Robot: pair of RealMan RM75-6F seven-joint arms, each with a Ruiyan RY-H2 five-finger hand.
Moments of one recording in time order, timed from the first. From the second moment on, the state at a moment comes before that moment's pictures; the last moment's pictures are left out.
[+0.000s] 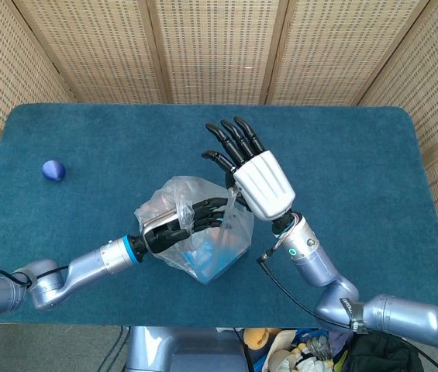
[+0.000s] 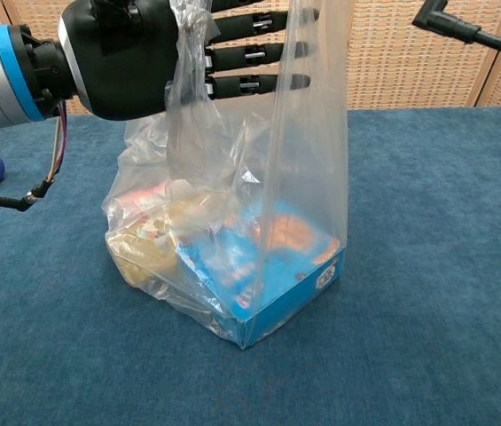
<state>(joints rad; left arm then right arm) -1.03 -1.34 0.02 -1.53 1.73 1.13 -1.87 0.86 -1.43 0.41 -1.70 -1.43 1.27 -0.28</state>
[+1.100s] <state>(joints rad) -1.04 -1.32 -0.01 -1.61 1.69 1.08 -1.64 0.86 -1.41 0.40 -1.71 -1.43 1.28 -0.26</state>
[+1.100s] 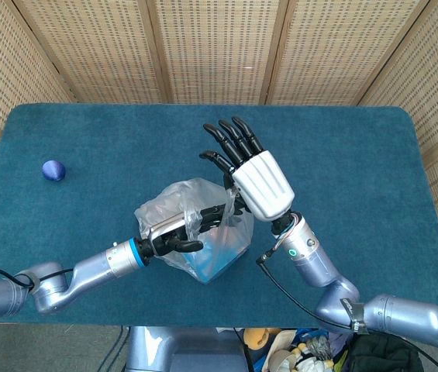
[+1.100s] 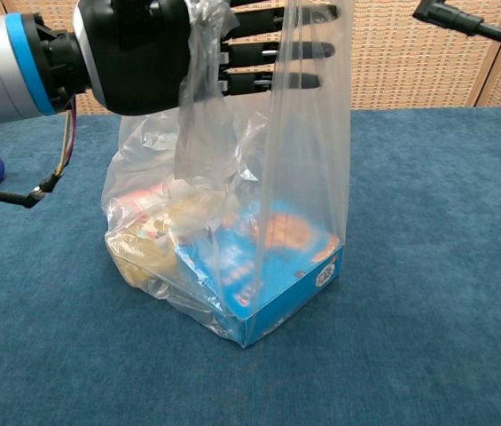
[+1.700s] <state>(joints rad) -1.03 -1.29 0.04 -1.56 1.78 1.14 -1.76 0.86 -1.39 0.40 -1.72 -1.43 1.29 -0.26</state>
